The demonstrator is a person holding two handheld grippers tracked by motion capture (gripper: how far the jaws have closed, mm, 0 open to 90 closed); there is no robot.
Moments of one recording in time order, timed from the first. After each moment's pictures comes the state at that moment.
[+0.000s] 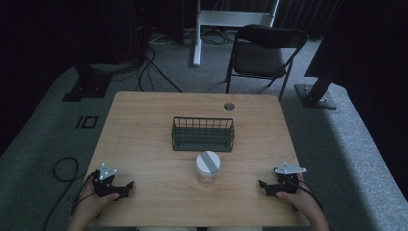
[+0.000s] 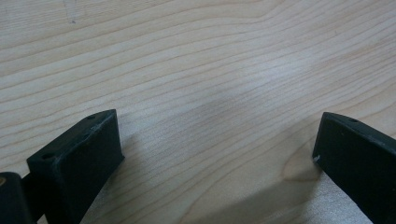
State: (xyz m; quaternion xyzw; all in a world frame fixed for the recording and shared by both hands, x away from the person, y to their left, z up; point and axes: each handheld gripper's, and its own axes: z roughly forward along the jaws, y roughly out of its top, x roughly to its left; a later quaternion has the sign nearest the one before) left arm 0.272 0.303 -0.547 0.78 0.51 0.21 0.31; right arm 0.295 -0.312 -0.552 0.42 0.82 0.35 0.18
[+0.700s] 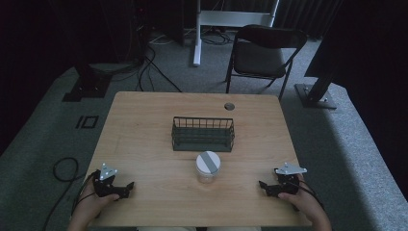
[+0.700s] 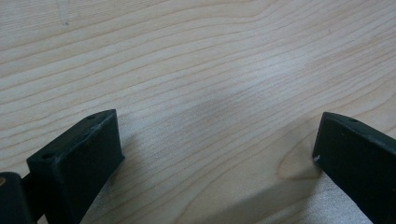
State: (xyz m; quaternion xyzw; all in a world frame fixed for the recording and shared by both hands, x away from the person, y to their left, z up) left arm 0.272 0.302 -0.547 0.78 0.50 0.21 0.31; right arm 0.294 -0.313 -0.552 0.42 0.82 0.35 0.18
